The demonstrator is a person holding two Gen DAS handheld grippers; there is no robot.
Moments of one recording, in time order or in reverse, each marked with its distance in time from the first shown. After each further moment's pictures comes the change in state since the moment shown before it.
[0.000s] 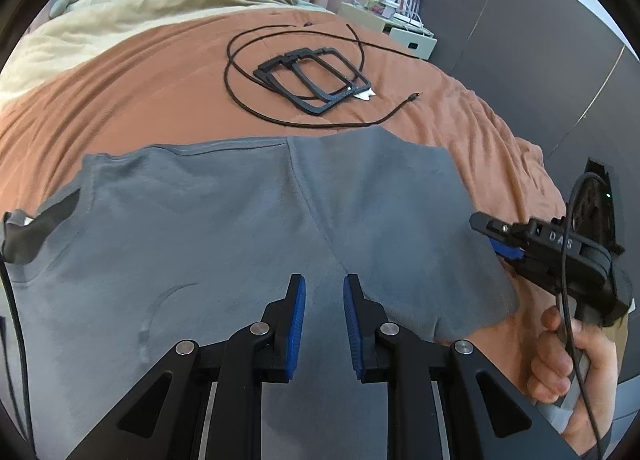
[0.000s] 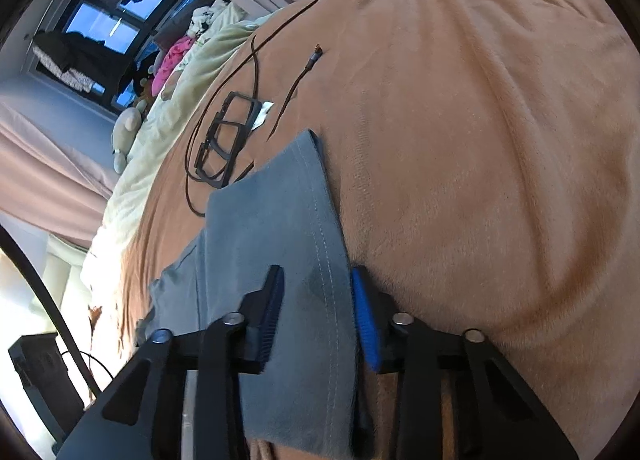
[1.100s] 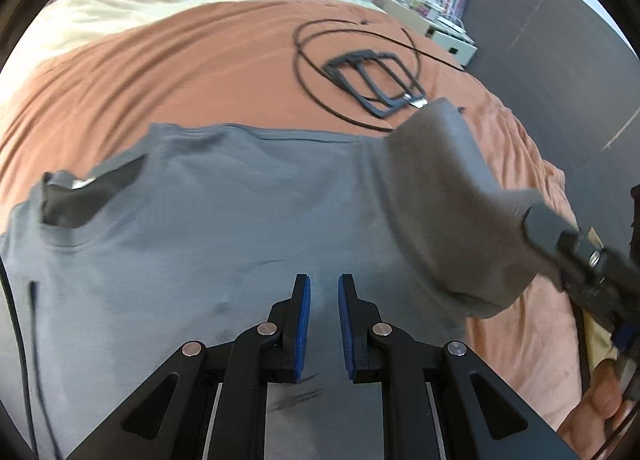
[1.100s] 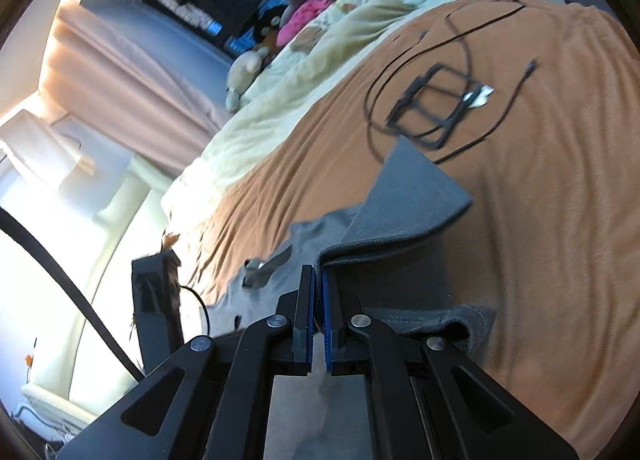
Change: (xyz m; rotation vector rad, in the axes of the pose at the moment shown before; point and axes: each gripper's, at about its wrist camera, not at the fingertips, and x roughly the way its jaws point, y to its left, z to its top) left arm -0.040 0.054 0.002 -0.126 0.052 0.073; right arm -0.019 0.107 -0.021 -0.258 0.098 0.311
